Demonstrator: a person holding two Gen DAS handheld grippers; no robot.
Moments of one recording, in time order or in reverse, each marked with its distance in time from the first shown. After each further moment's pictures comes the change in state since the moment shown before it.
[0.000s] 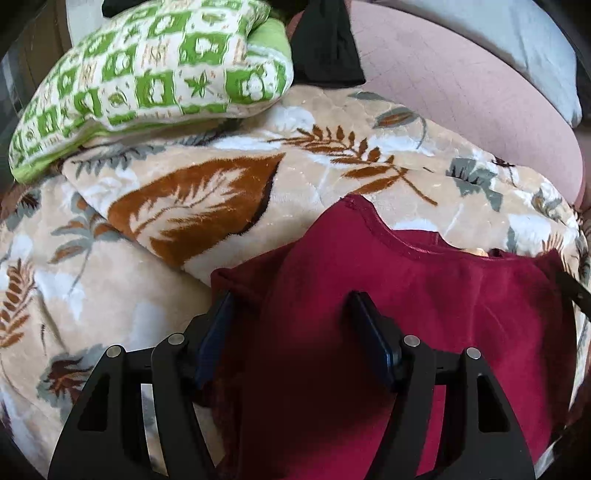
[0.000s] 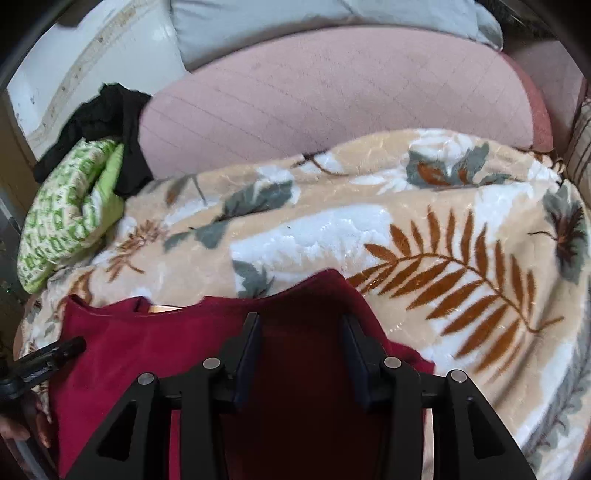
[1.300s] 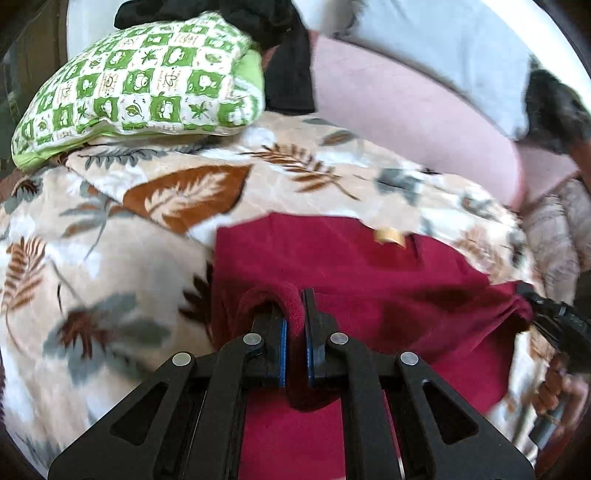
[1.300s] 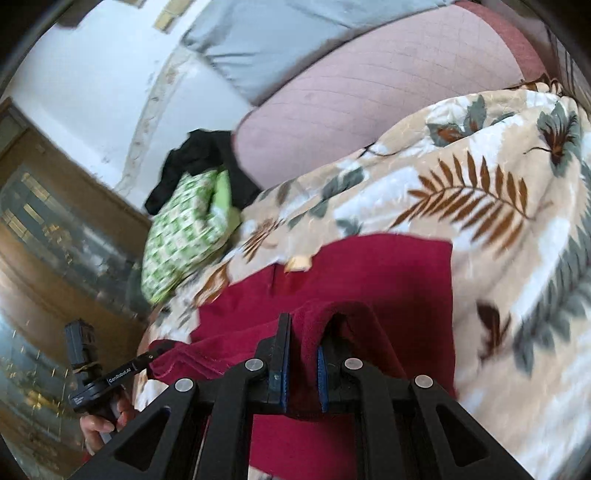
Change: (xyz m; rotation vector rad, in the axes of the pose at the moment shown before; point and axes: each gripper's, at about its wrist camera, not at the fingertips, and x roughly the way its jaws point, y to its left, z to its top) left arm -0.075 0.007 -0.015 -0.023 -0.024 -0.171; right arm -0.072 -0.026 -0.035 0.241 0.023 0.409
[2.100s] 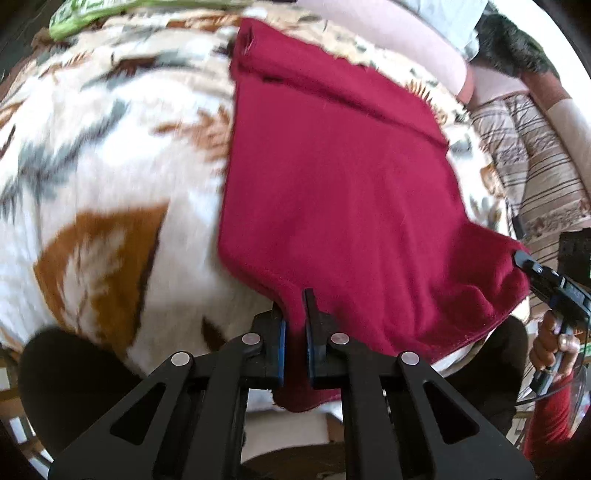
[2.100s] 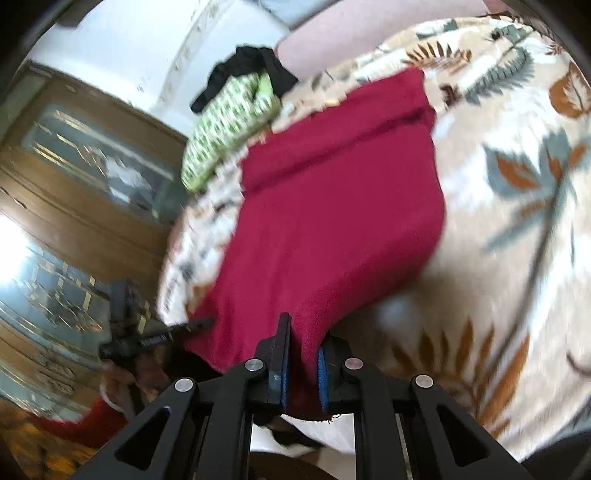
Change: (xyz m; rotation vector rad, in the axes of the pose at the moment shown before) left arm -0.136 0.028 -0.257 0.007 0.258 -0.186; right arm -0.145 0.021 -0.228 -0.072 0.226 0.121
